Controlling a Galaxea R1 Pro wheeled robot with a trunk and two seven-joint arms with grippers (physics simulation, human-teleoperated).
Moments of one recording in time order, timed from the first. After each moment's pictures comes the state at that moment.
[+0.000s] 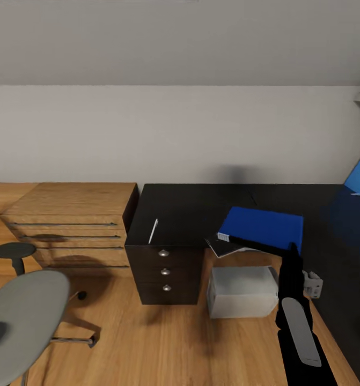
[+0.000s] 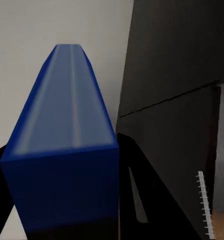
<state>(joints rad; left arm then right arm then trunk) -0.03 0.01 -0.29 -0.47 0.46 -0.24 0.47 -0.33 0.13 -0.24 -1.45 -1.20 -0.32 -0.12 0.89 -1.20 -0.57</state>
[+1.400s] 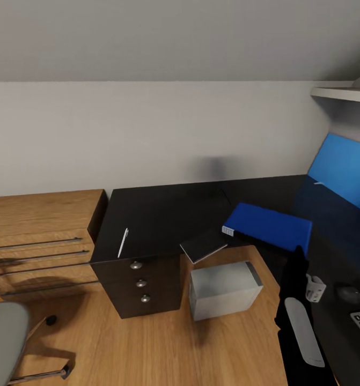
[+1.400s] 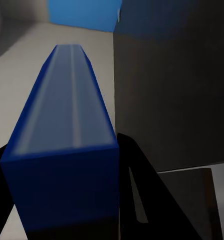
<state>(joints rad) -0.03 0.01 -0.29 -0.47 0.46 -0.24 0.47 -0.33 0.13 -0.24 -1.45 -1.33 -0.39 -0.10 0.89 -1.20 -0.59</state>
